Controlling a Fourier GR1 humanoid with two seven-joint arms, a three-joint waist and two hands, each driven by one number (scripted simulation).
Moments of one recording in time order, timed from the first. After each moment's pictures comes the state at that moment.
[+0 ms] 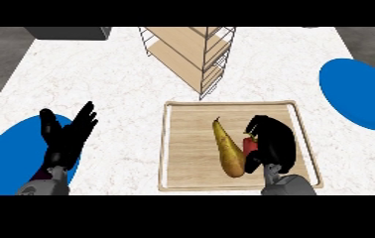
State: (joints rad) left arm -0.05 0.25 0.00 -1.34 0.20 0.05 0.27; right arm -0.12 -0.05 0.32 -1.55 1.11 0.03 0.79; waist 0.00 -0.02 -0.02
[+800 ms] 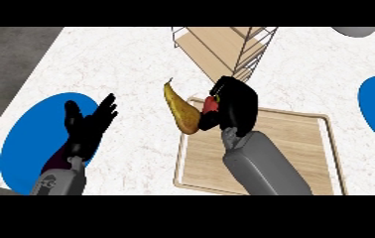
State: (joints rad) left arm -0.13 0.20 -0.07 -1.33 0.17 0.02 0.27; right arm -0.54 -0.01 0.46 -1.39 0.97 -0.19 1.10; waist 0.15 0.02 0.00
